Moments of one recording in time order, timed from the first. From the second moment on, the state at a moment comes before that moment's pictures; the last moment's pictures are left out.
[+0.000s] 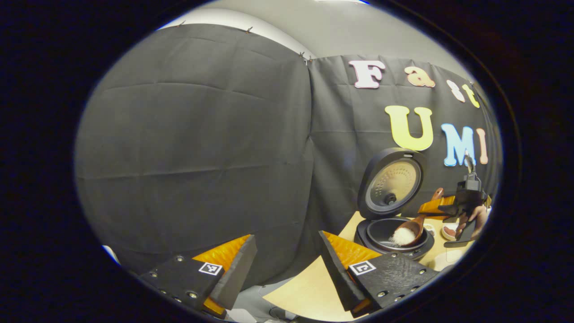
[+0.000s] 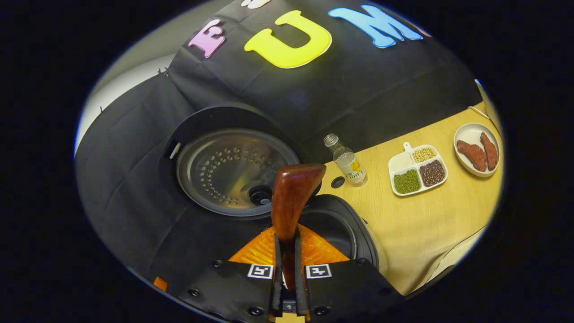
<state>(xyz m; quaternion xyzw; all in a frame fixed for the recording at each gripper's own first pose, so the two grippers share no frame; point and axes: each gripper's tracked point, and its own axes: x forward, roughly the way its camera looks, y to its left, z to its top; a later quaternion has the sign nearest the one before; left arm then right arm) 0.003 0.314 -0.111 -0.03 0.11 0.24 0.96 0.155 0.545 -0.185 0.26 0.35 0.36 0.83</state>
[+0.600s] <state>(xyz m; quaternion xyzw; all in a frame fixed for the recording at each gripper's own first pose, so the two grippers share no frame) 0.001 0.320 -0.119 -0.03 0.11 0.24 0.96 0.145 0.559 -0.188 0.05 0.27 0.40 0.88</state>
